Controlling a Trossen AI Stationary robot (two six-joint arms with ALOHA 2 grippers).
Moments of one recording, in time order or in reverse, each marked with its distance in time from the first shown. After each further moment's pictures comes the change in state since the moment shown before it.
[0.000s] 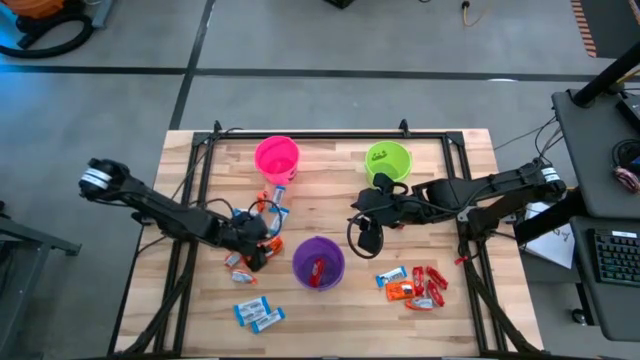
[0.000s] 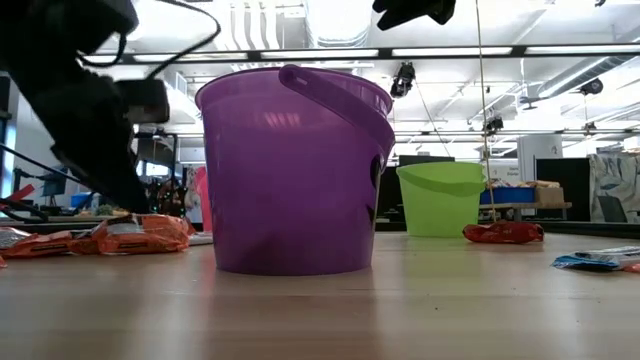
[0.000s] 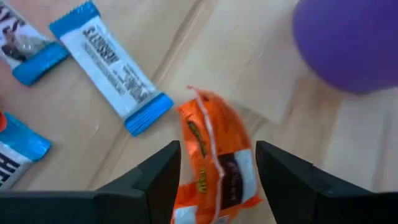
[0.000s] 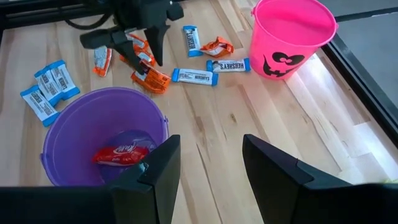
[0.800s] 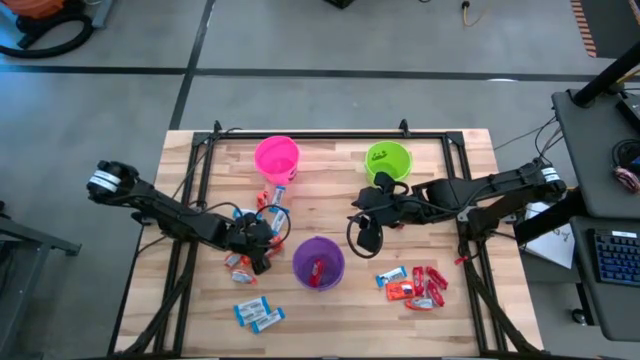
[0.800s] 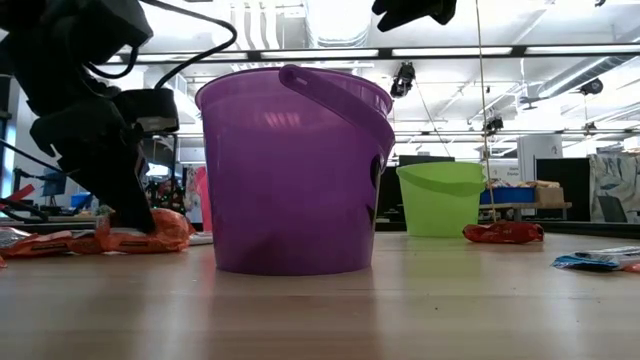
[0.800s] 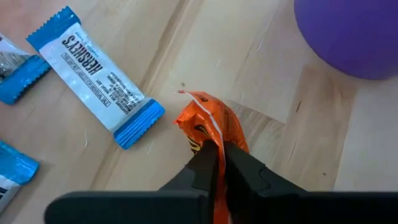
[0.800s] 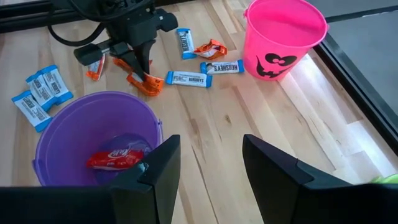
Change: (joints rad) left arm 0.000 0.104 0.042 0.016 -0.002 0.083; right arm 0.000 0.000 0.000 0.000 0.026 0.011
